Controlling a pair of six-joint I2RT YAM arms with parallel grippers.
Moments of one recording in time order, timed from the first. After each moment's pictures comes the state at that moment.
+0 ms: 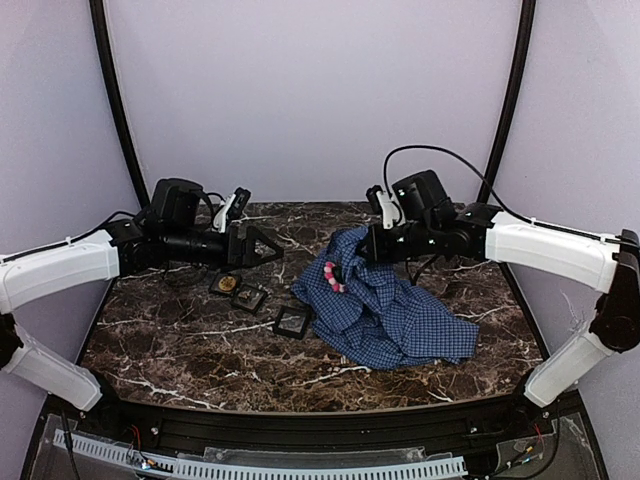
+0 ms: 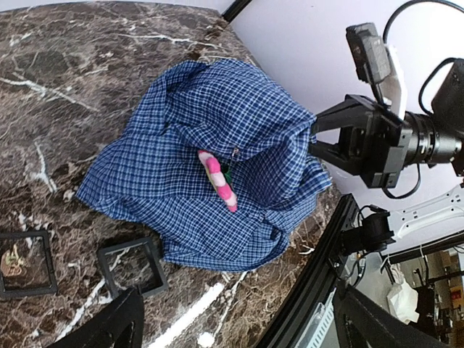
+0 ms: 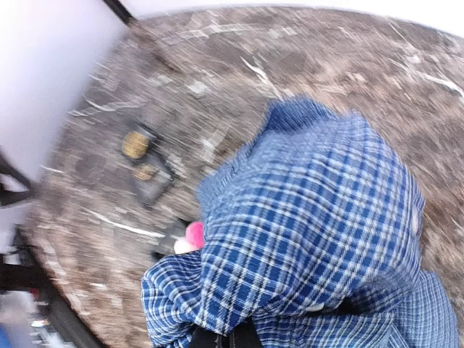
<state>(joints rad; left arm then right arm) -0.67 1.32 1.02 -0.21 0.44 -0.52 0.80 1.50 1.21 -0.39 -0.01 0.46</state>
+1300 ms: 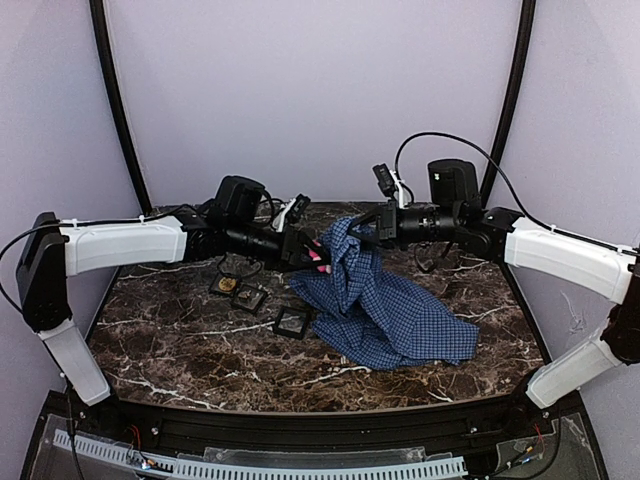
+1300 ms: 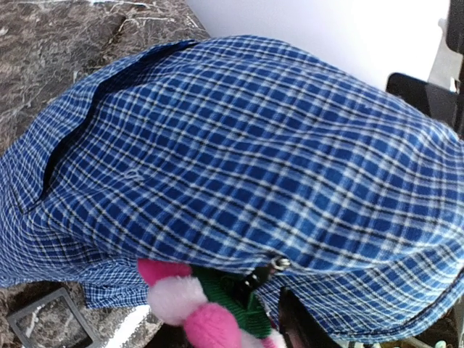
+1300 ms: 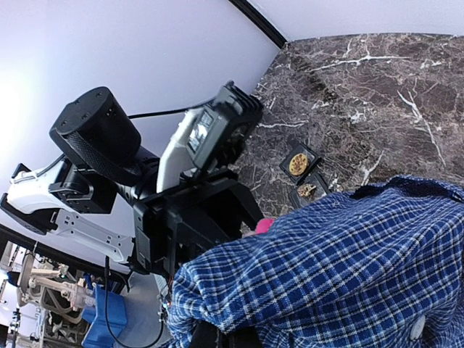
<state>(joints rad) -0.76 1.71 1.28 -0.09 0.63 -0.60 0.68 1.38 1.11 -0.04 -0.56 0.65</state>
